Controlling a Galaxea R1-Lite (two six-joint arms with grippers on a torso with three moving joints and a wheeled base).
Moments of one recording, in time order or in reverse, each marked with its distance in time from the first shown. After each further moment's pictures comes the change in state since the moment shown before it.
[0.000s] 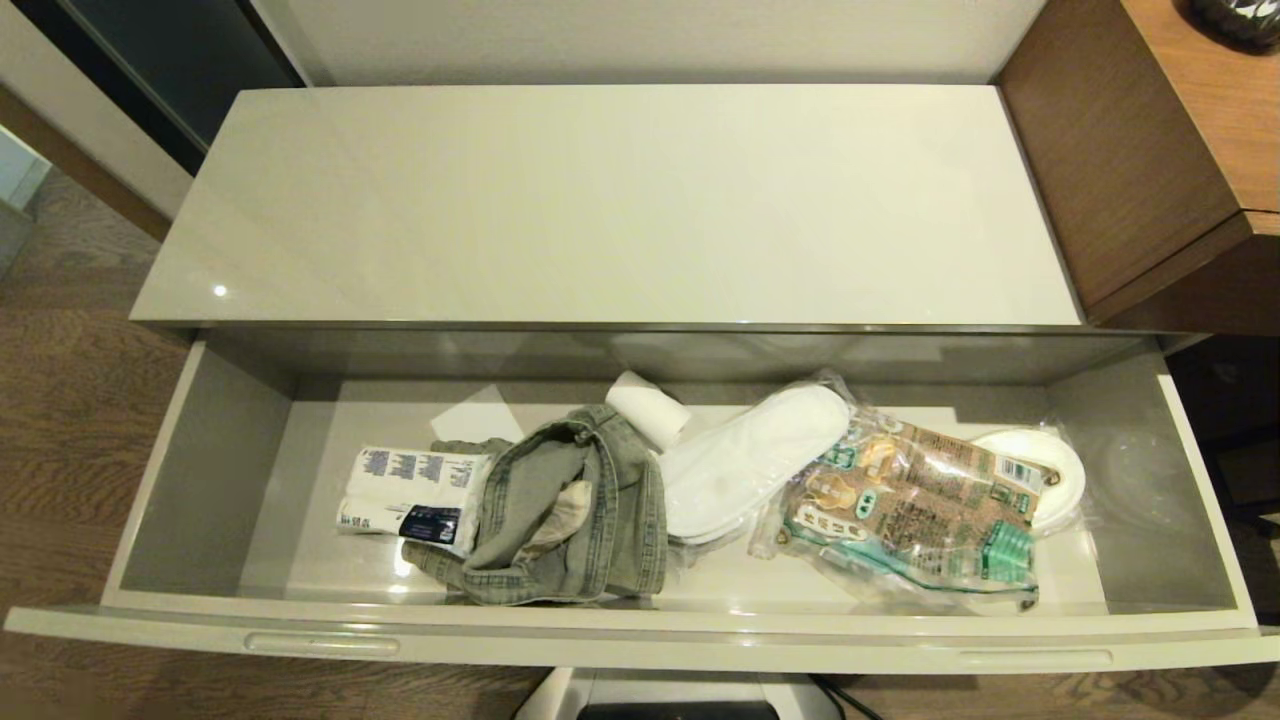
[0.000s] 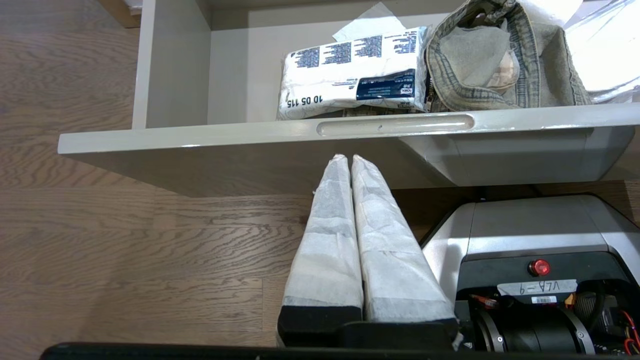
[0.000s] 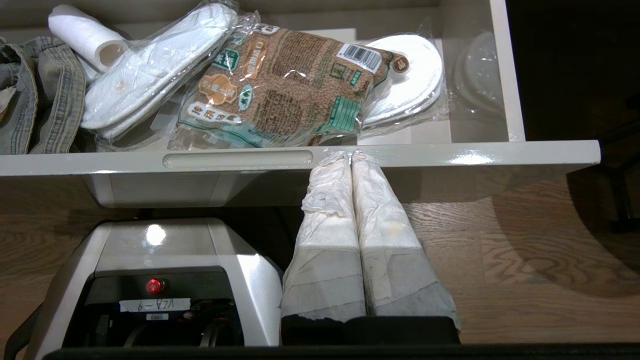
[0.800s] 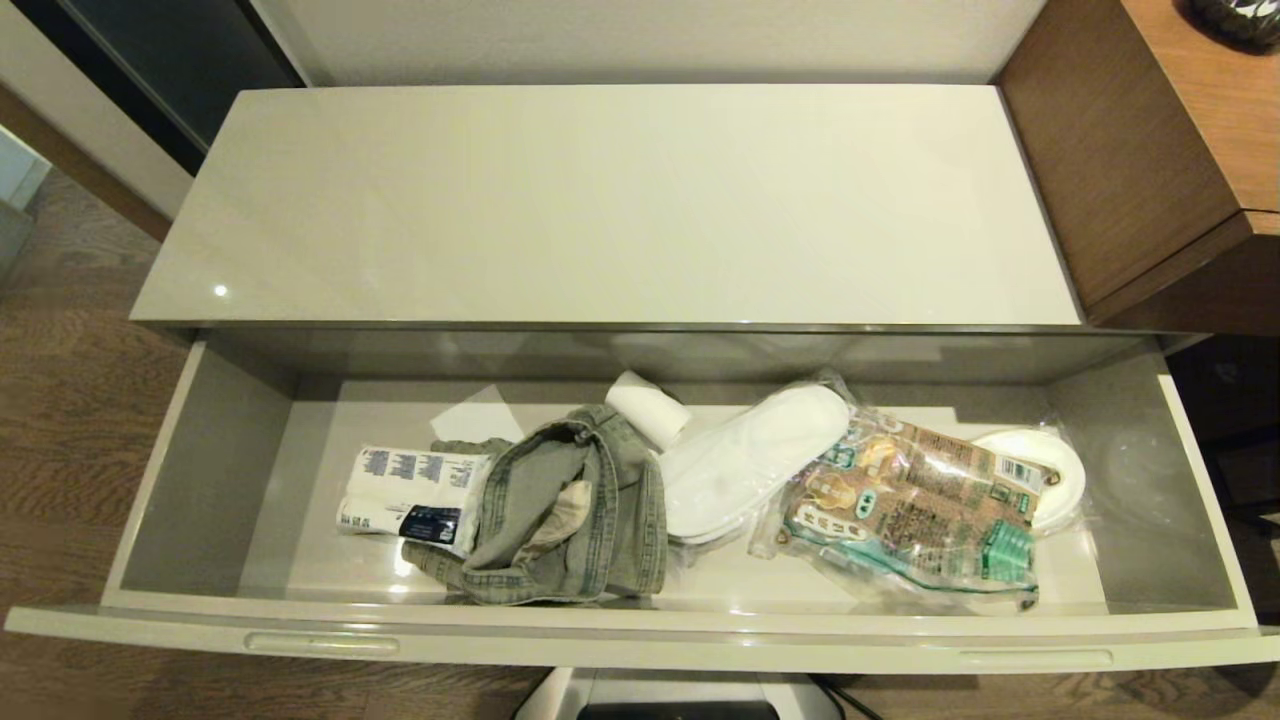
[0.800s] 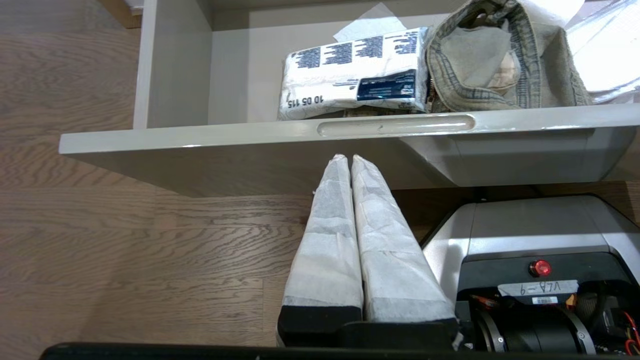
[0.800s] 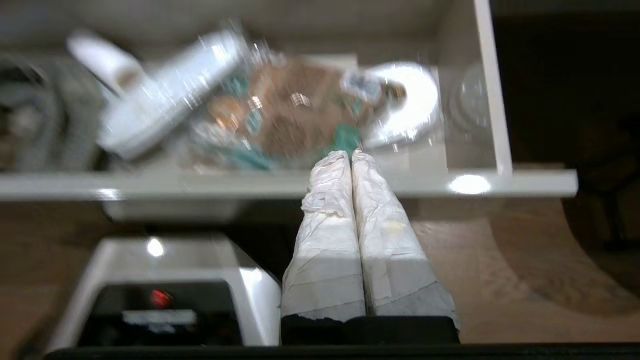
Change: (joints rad) left arm 0.000 0.000 0.000 -0.001 0.000 0.000; right arm 0.000 0.015 -0.147 0.080 0.010 -0.002
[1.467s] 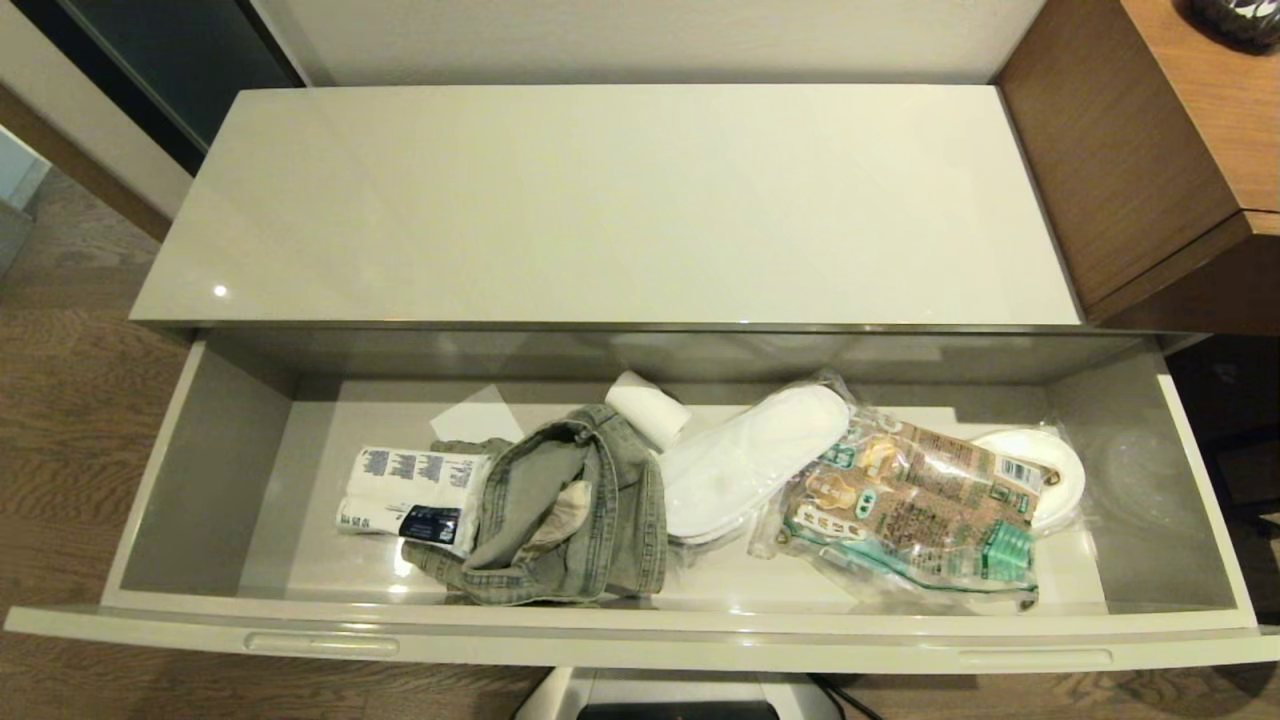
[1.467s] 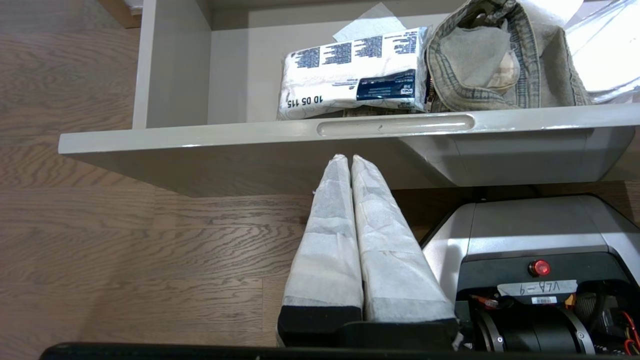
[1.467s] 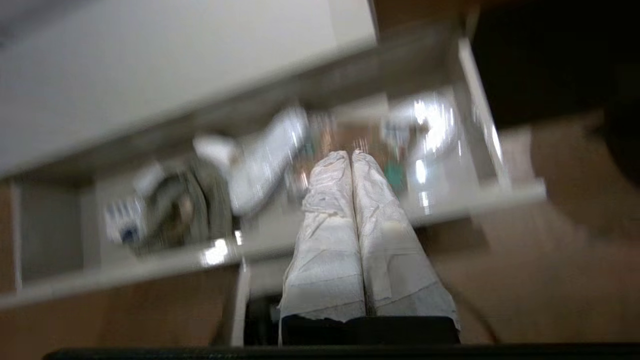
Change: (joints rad) left arm 0.000 0.000 0.000 0.000 0.000 -0.001; right arm 0.047 0.438 -1.183 0.865 -0.049 0.318
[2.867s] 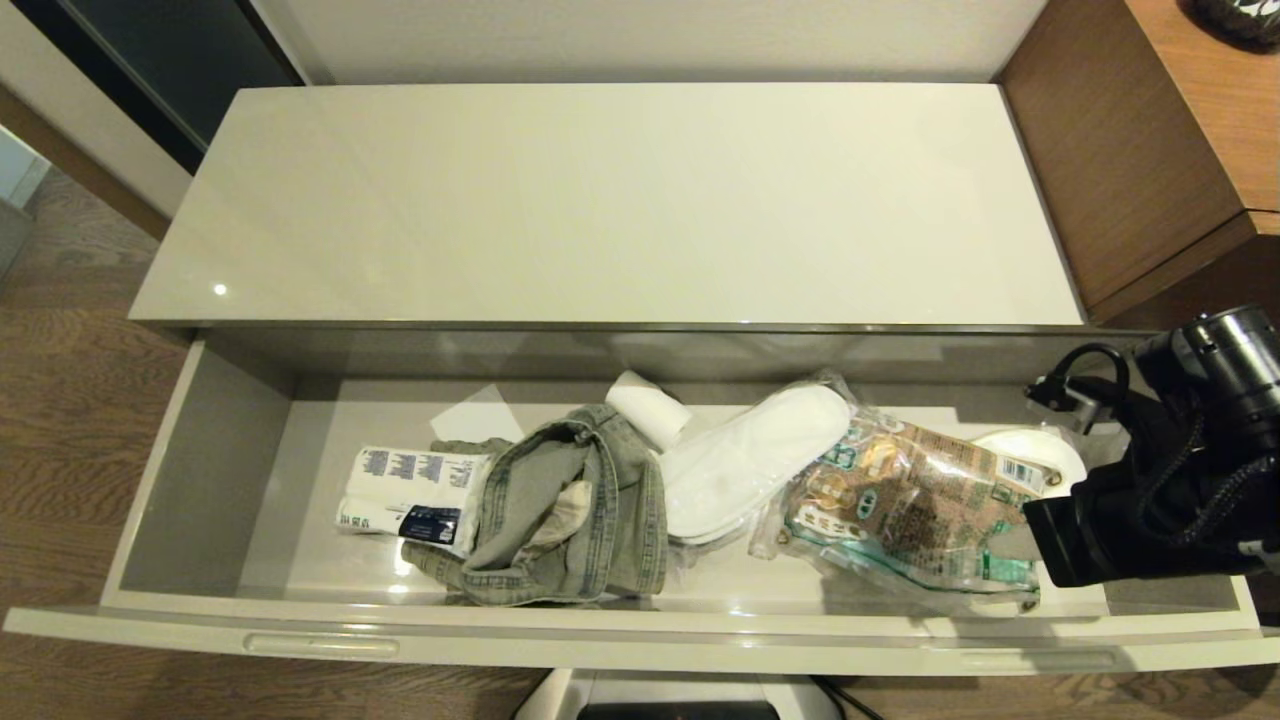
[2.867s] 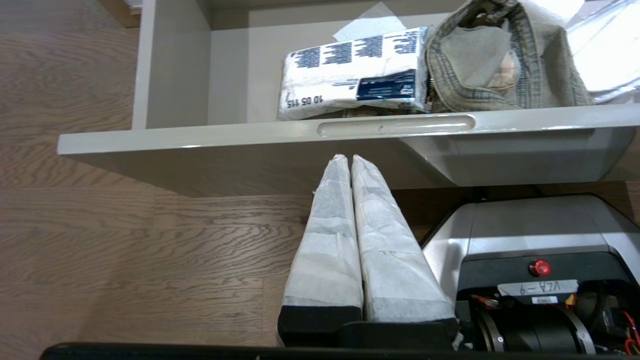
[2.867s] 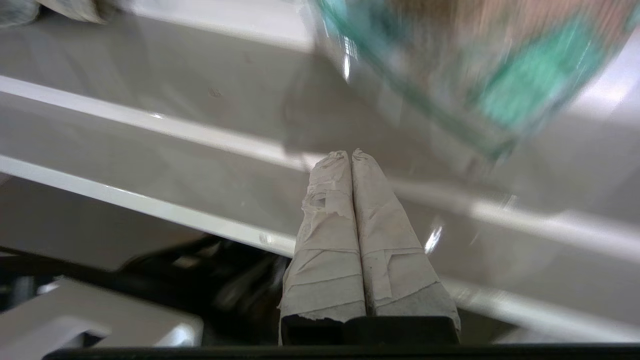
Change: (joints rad) left arm 0.000 0.000 0.000 0.000 0.000 0.001; right arm 0.196 1.020 0.451 -0.631 0.180 -0.265
